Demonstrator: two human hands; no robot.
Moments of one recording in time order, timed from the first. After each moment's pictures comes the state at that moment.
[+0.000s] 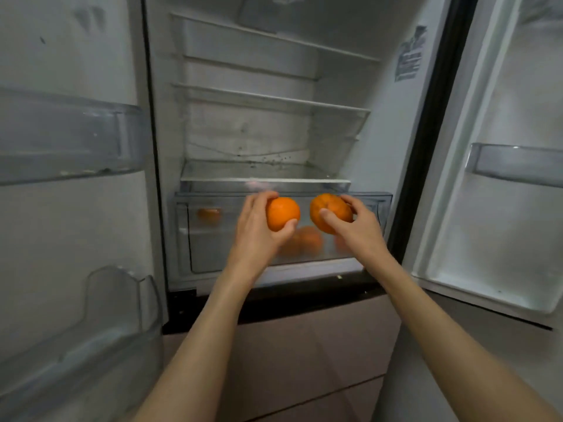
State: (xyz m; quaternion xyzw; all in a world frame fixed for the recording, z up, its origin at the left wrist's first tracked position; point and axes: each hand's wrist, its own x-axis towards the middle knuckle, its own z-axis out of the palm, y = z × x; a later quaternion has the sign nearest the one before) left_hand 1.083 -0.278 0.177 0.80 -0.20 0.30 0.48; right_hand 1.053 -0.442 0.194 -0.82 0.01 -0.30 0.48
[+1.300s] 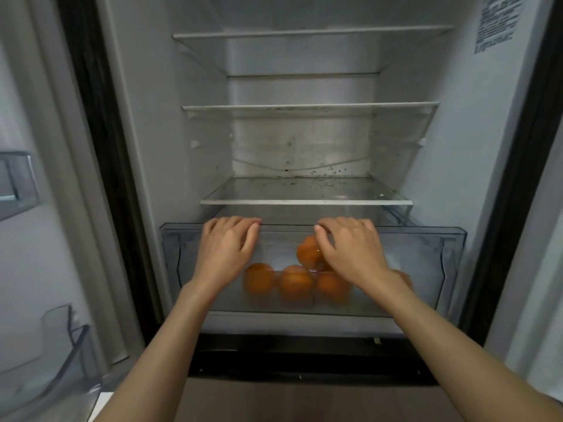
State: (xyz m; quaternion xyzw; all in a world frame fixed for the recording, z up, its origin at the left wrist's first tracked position) left_hand 1.176 -0.277 0.173 0.91 -0.07 0.39 0.13; right_hand 1.197 -0.491 0.181 -0.91 -0.19 -0.37 0.09
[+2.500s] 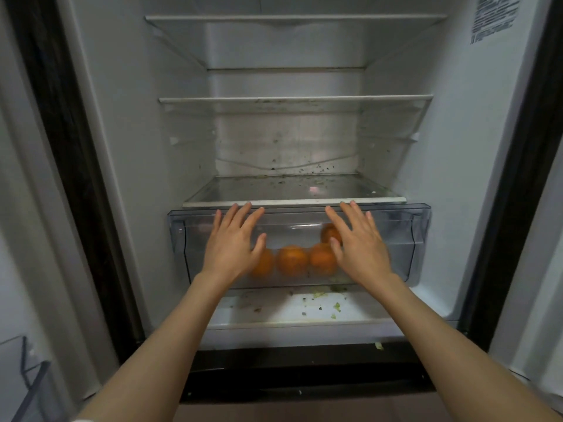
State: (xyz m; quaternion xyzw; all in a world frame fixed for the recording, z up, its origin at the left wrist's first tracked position) left_hand 1.241 -0.278 0.159 0.93 -0.10 0.34 0.08; right_hand 1.257 -0.513 0.150 -0.91 -0.17 -0.36 0.10
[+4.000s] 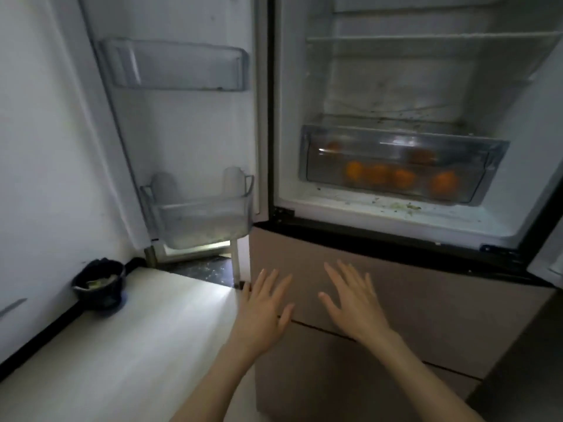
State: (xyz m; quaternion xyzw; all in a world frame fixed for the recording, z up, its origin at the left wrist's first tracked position) left_hand 0.887 -0.250 -0.030 0.99 0.06 0.11 0.12; right_hand 0.967 -0.423 0.001 -0.94 -0.29 -0.03 0.15
